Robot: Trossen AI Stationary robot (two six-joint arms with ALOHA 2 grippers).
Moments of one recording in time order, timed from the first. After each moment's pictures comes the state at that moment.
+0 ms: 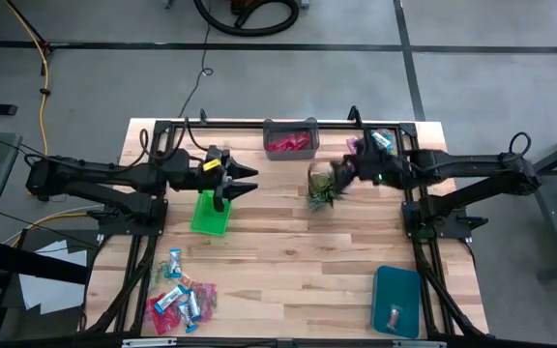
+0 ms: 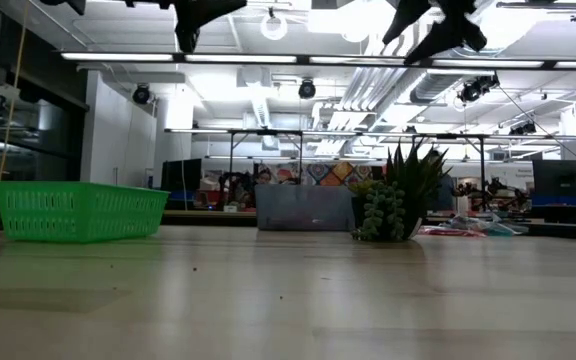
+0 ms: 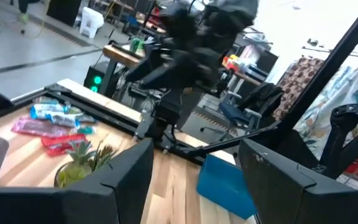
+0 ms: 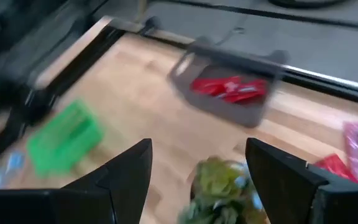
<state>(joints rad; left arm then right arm) 0.05 1.01 0.68 0.34 0.01 -0.44 0.00 1.12 1.11 -0.72 0.56 0.85</state>
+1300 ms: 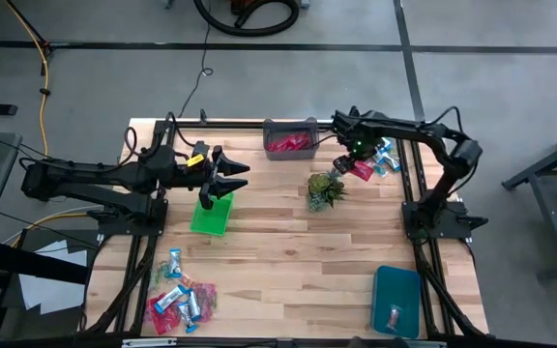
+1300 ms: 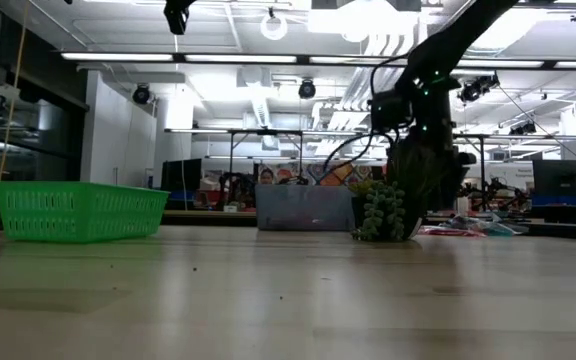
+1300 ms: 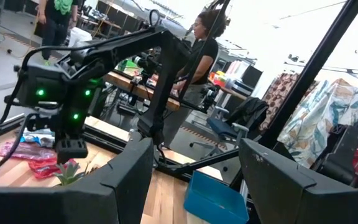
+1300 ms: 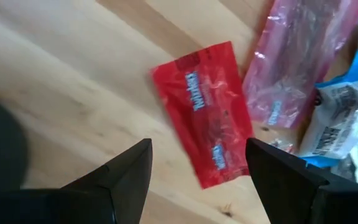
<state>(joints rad) 0.05 0.92 0.68 0.33 0.03 -0.43 -0.69 1.71 1.11 -0.97 0.05 0.26</state>
